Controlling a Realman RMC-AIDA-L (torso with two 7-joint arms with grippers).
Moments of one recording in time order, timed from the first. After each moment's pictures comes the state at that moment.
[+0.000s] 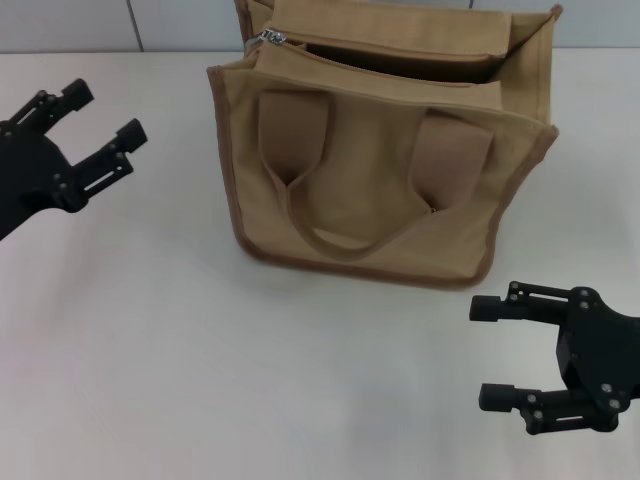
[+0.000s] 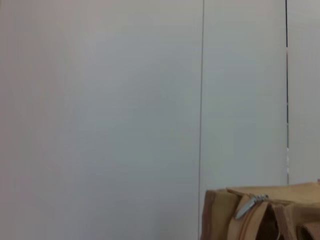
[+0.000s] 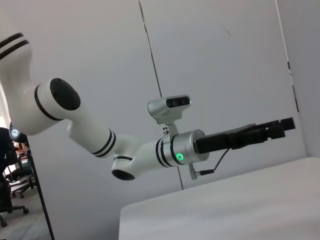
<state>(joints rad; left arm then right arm) -0.43 -2.06 0.18 0.39 1.87 1.66 -0.84 0.38 2.05 -0.66 -0.54 -1.99 -1.98 1.06</state>
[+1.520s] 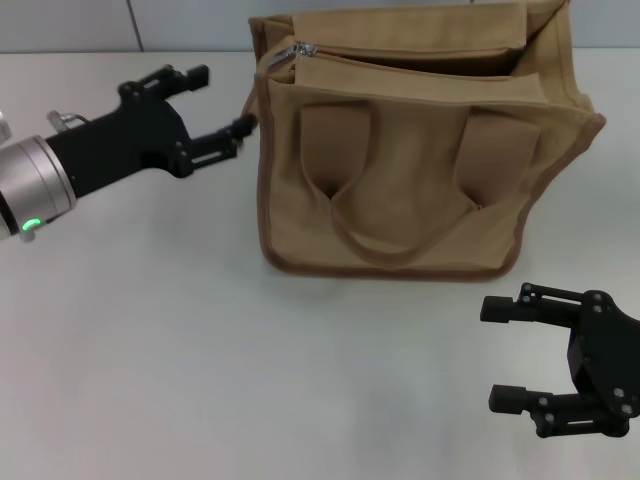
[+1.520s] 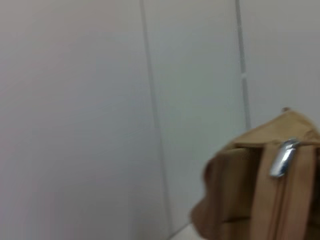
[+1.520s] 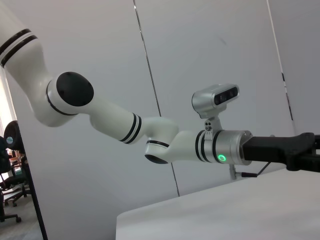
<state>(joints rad) -0.61 -2.06 0.49 0.41 1.82 1.35 -0.83 0.36 2.05 -0.64 -0.54 -1.99 -2.00 1.05</state>
